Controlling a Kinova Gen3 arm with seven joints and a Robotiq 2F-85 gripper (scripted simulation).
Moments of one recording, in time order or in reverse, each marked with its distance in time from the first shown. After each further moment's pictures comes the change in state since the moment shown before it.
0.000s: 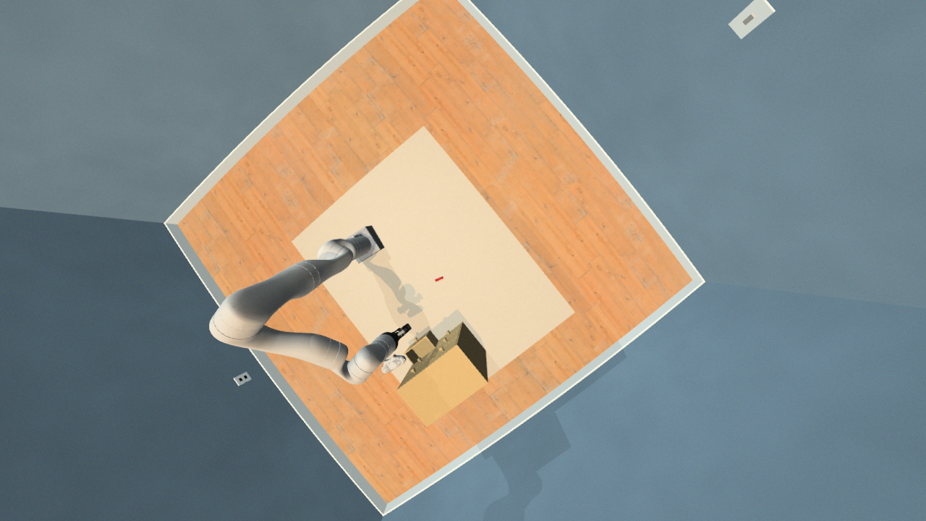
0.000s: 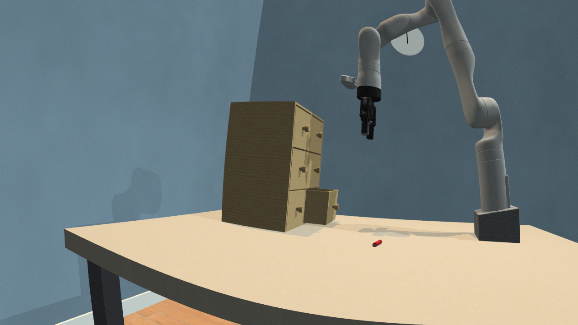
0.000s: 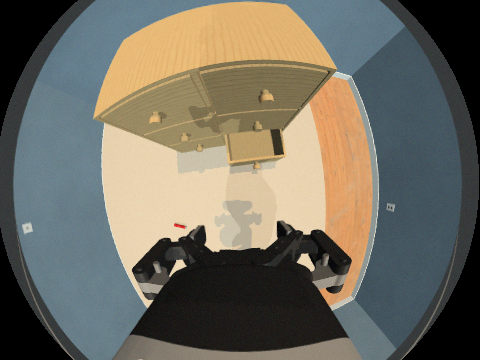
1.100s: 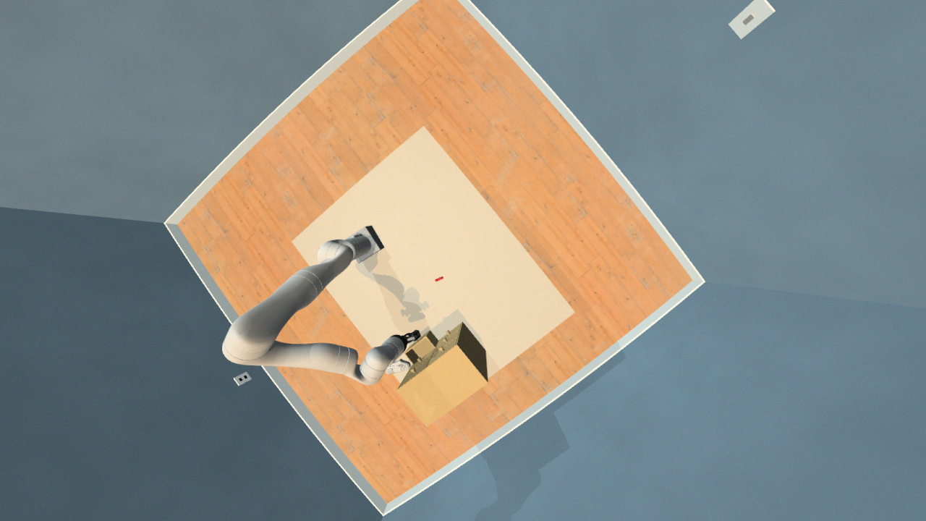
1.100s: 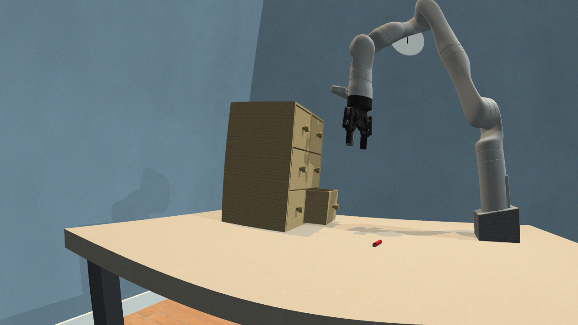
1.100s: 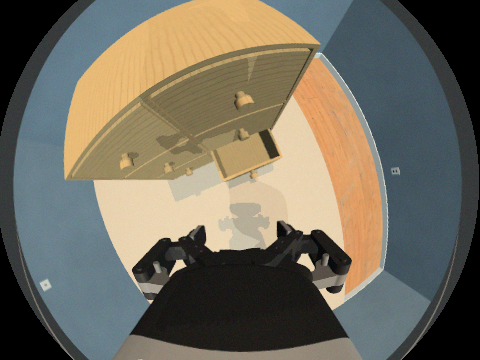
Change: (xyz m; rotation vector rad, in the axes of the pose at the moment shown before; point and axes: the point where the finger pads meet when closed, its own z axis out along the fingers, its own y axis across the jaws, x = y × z) arm 0.030 -0.005 0.032 -0.005 0.022 0.263
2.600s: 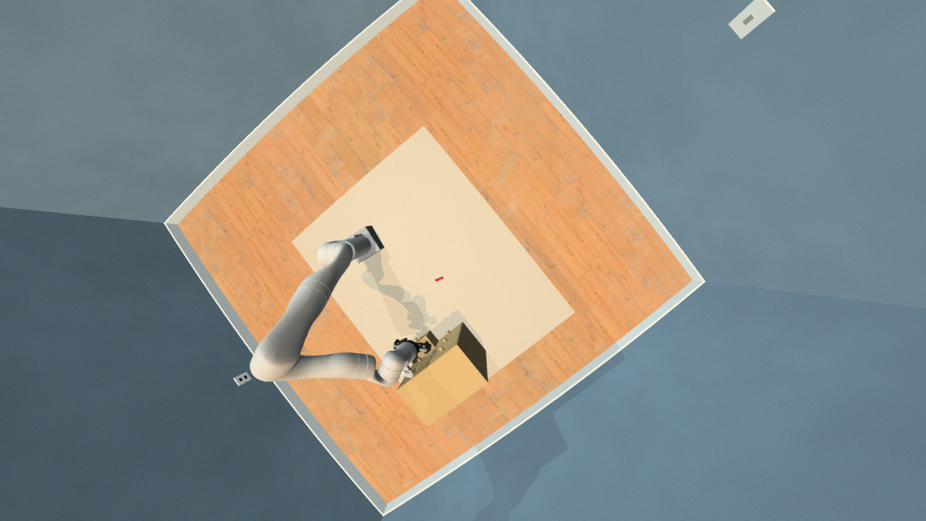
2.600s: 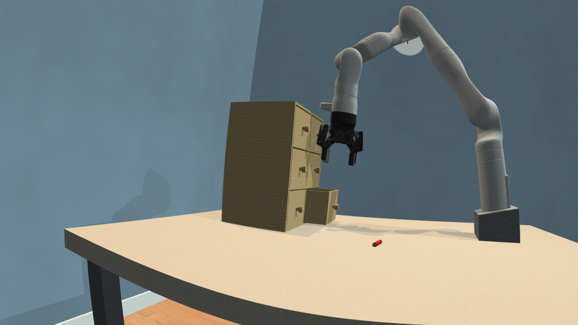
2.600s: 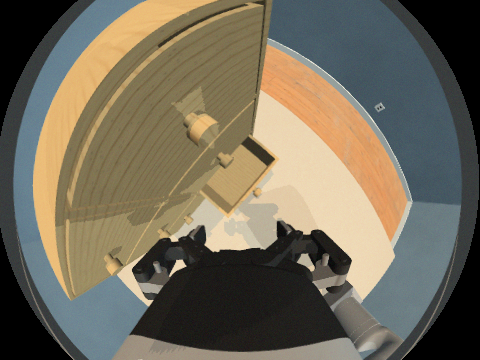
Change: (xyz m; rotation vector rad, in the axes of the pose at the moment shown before) arm 0.048 -0.013 0.052 -0.014 0.042 0.460
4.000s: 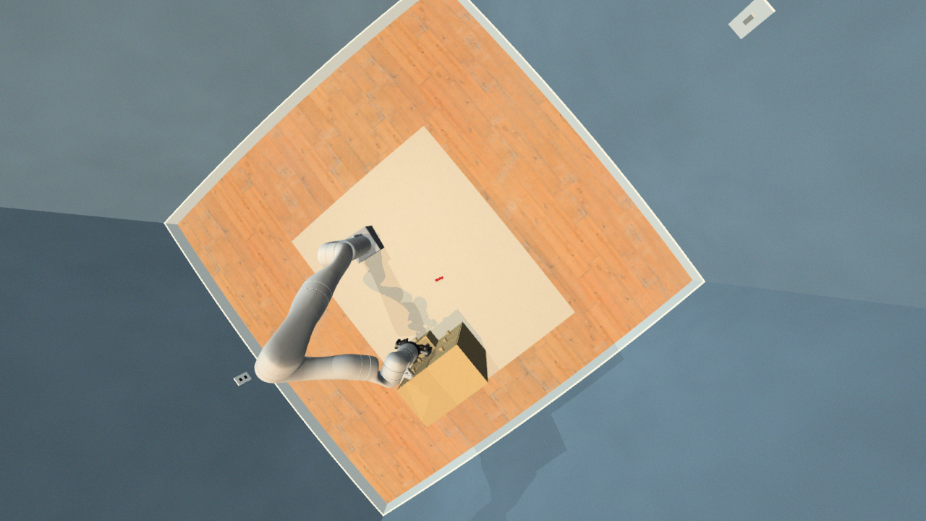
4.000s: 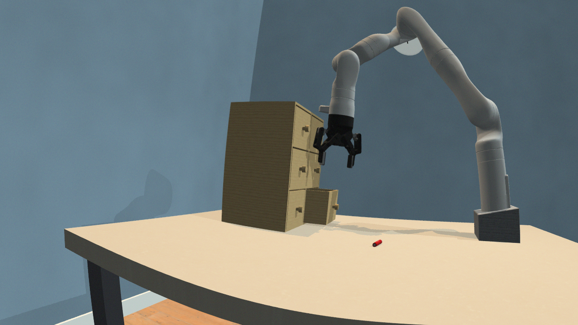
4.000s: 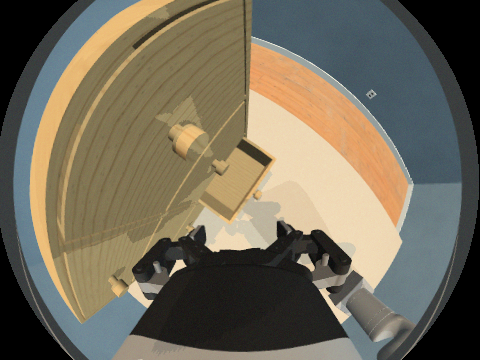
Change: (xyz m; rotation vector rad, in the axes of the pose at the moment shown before) arm 0.007 -0.003 0.008 -0.009 0.005 0.102
